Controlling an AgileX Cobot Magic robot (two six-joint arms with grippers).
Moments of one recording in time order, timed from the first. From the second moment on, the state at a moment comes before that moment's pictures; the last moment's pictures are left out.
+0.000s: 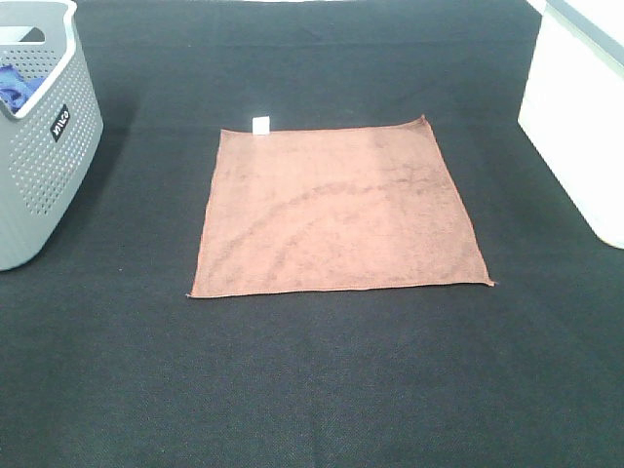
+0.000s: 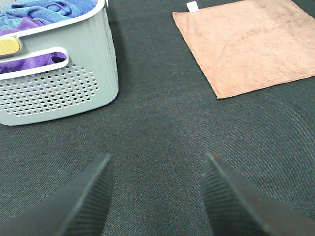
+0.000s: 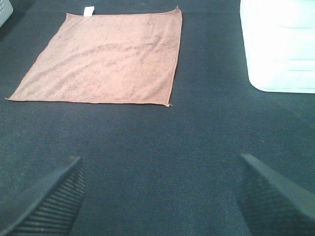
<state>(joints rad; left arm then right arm) 0.00 -0.01 -0.50 -0.19 1.07 0.20 0.03 0.00 -0.51 0.15 1.07 -0.09</state>
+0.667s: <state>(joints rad) 0.00 -0.01 -0.50 -0.19 1.07 0.20 0.03 0.00 -0.51 0.15 1.07 -0.09</state>
